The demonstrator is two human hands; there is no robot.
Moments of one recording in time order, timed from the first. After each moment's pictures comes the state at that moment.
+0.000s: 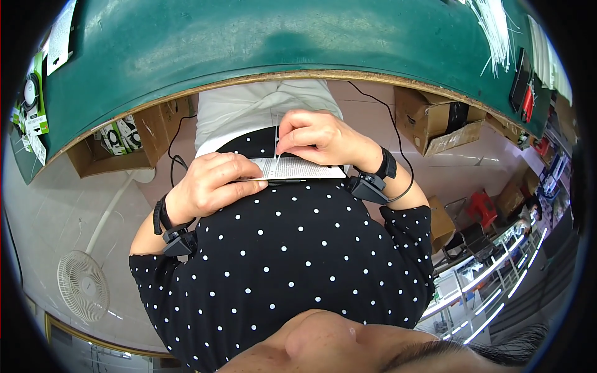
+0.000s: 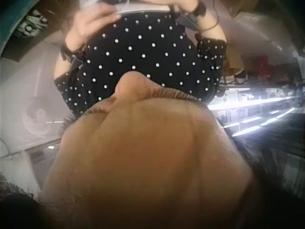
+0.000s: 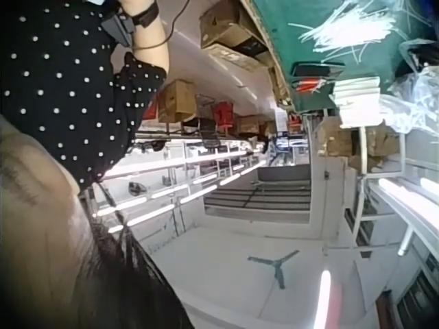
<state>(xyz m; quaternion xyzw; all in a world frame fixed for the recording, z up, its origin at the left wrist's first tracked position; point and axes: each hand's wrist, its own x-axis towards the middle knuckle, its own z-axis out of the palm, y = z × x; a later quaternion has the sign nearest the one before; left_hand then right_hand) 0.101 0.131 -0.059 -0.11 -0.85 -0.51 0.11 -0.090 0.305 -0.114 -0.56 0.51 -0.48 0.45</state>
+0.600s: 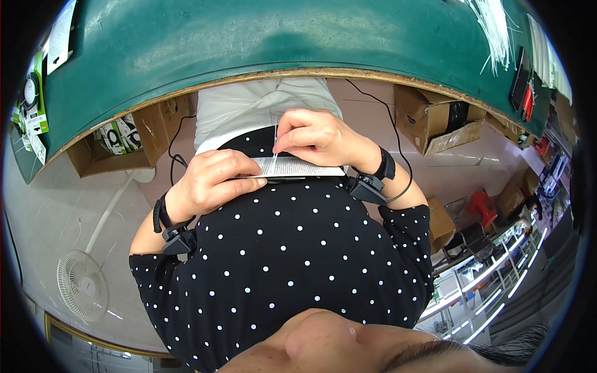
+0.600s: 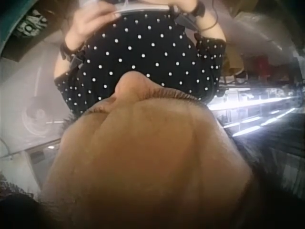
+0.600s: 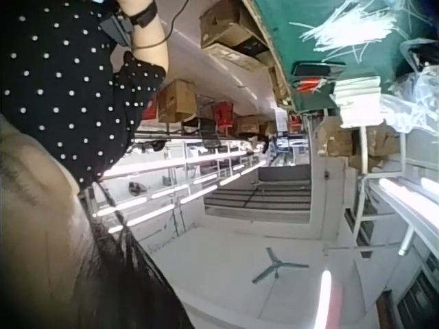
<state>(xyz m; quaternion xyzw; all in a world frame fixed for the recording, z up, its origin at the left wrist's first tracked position) 0.100 0.133 -0.061 -0.10 -0.84 -0.51 0.11 -0.087 0.304 -0.112 -0.57 0.52 -0.48 0.41</state>
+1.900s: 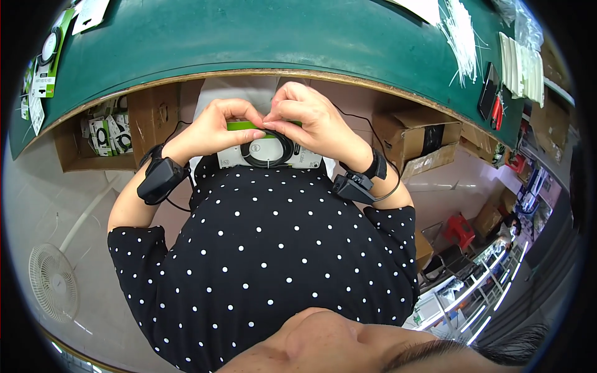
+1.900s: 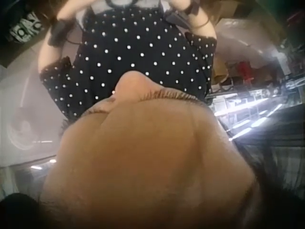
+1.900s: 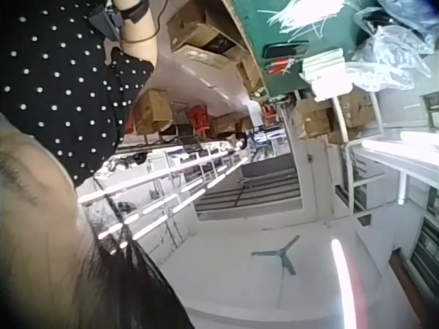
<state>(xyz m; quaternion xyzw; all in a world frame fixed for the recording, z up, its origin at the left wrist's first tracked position) 0.082 0.114 -0.088 0.16 -0.62 -0.76 -0.10 -0.094 0.271 -0.076 -0.62 0.60 -0.42 0.28</state>
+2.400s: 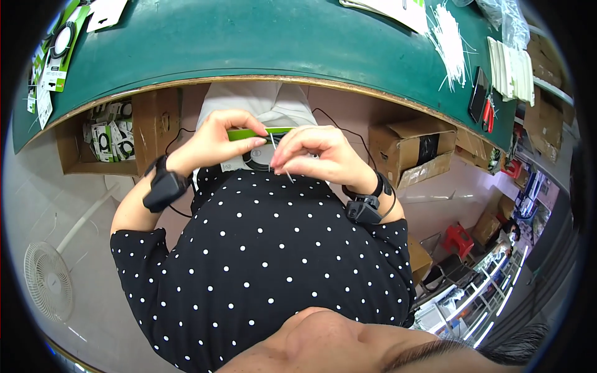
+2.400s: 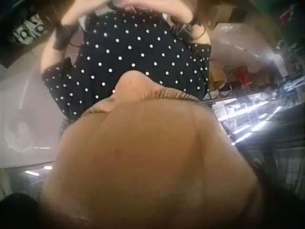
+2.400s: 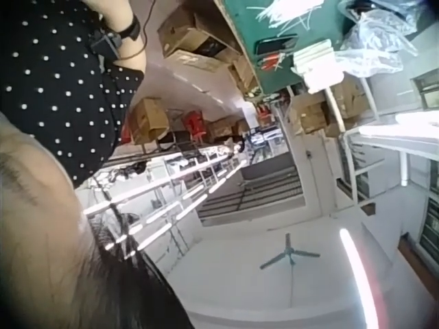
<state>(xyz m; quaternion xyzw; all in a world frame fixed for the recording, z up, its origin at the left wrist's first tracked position) 0.091 0.123 -0.070 0.16 -0.69 -0.71 -0.04 -0.081 0.300 -0.032 -0.38 0.45 -0.56 0.59</state>
